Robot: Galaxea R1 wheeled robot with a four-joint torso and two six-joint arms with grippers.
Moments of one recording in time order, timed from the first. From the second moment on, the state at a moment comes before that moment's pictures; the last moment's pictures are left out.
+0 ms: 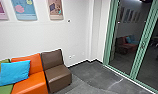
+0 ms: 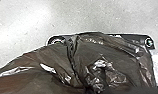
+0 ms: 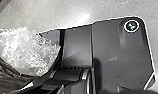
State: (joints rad) left arm 1.37 3.02 -2.81 -0.37 0.13 0.29; right arm -1.48 3.02 -2.63 0.00 -0.02 0.05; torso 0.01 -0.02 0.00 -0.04
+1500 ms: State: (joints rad) left arm 1.37 3.03 -2.81 -0.37 0.13 0.29; right arm -1.49 3.07 -2.70 -0.15 0.00 0.06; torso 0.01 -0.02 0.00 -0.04
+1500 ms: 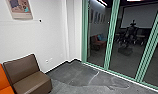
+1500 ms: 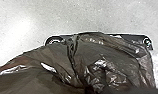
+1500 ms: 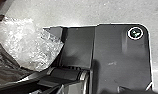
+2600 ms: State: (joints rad) left arm 1.37 3.03 -2.81 -0.37 0.13 0.29; right arm -1.50 3.07 -2.70 -0.15 0.00 0.06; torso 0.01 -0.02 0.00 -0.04
